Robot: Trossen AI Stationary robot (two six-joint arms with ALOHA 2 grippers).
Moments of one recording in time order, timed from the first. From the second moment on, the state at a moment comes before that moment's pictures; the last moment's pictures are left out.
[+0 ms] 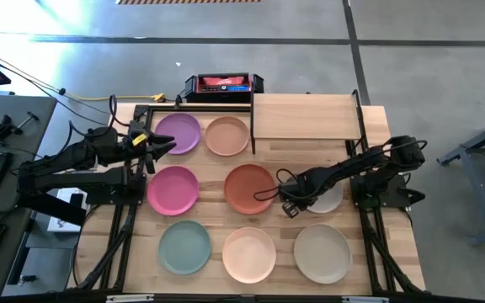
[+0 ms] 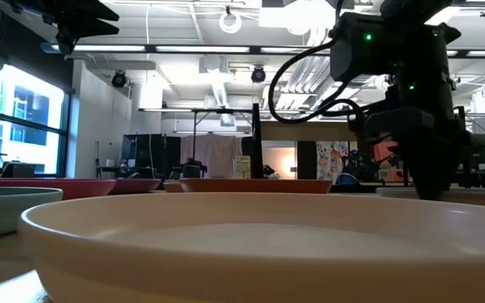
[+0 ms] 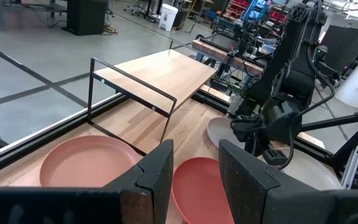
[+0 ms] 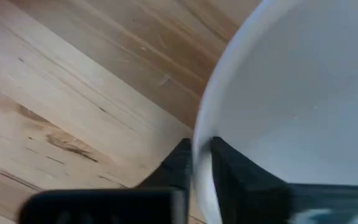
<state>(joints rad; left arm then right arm) 0.19 0.37 0.61 -0.43 -0.17 -0.34 0.16 1.65 0.87 -0.76 -0.07 1.08</state>
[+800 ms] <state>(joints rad) 0.19 0.37 0.61 -0.43 -0.17 -0.29 0.16 1.64 1.21 -1.10 -0.11 1.01</state>
